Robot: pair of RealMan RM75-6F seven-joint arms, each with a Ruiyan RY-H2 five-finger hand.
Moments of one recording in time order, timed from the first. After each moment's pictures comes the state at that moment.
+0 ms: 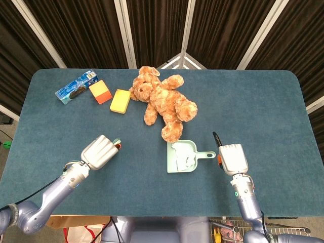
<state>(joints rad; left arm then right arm) -0.74 -1.25 -0.05 -1.78 1.27 0.95 1.01 0.51 -1.45 0.12 -1.79 -1.01 1.32 -0.80</state>
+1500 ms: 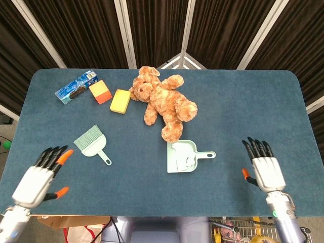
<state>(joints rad) -0.22 -1.02 0.21 -1.94 1.66 1.55 0.21 0.28 -1.16 -0.04 -1.83 -1.35 1.43 -0.30</state>
